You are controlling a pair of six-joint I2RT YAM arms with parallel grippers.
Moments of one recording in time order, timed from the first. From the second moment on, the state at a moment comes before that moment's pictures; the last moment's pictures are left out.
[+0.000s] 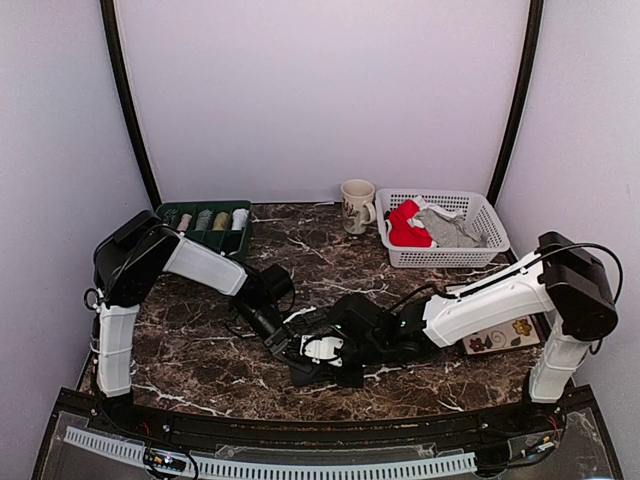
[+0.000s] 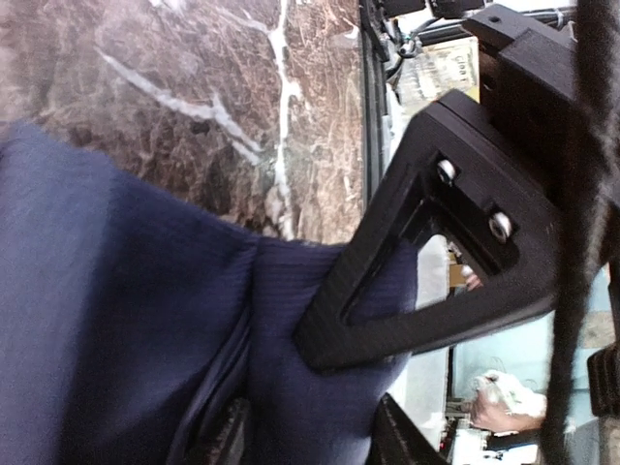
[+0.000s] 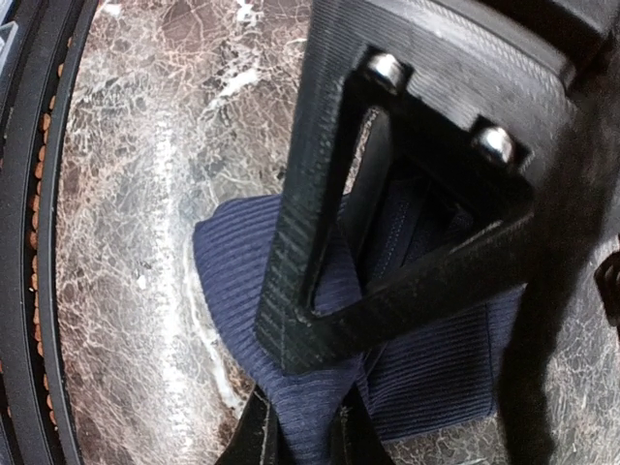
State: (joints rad) left arm -0.74 2.13 1.20 -0.59 1.16 0.26; right arm 1.21 1.77 0.95 -0.10 -0.11 -0.31
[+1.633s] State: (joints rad) left arm -1.07 1.58 0.76 -0.05 0.20 0.49; right arm 0.84 2.19 1.32 -0.43 -1.07 0.06
